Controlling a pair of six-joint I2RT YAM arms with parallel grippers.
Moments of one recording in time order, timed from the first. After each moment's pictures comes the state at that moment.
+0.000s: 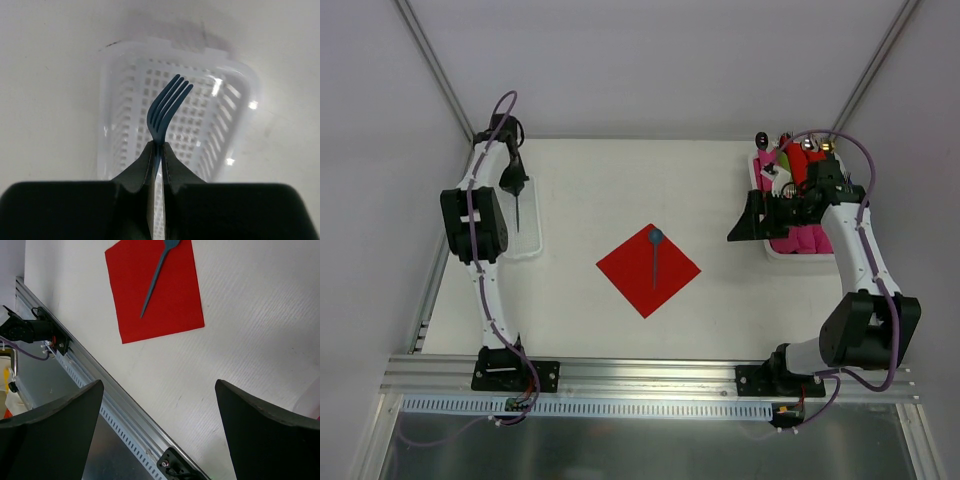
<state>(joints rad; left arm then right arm) 0.09 2.31 2.00 -0.88 -0.22 -0.23 -0.06 1.42 1.25 -1.05 -0.80 -0.23</state>
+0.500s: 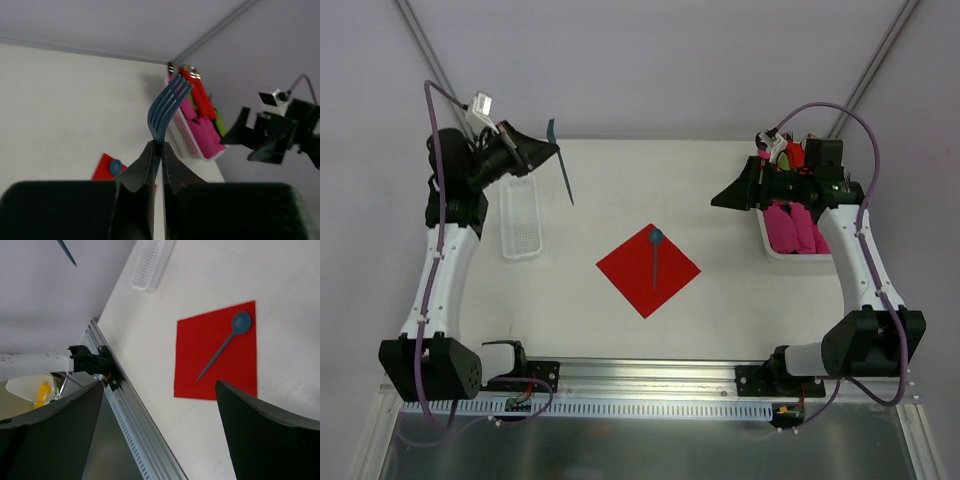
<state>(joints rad) 0.07 1.29 1.37 -0.25 0.65 -0.61 0.01 1.38 1.34 -0.74 -1.03 0.11</state>
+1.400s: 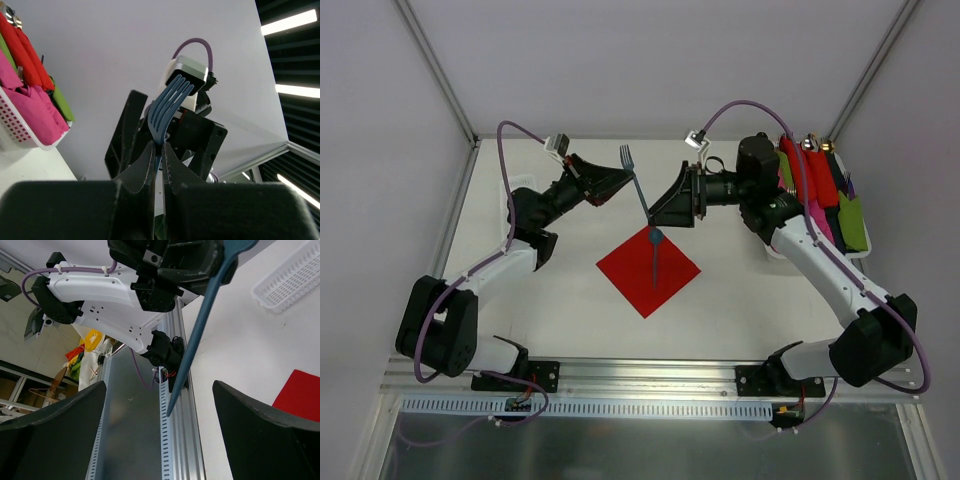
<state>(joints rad) -0.36 1.37 0.77 1.09 0.63 -1.61 0.49 1.36 1.25 -0.04 -1.12 0.59</state>
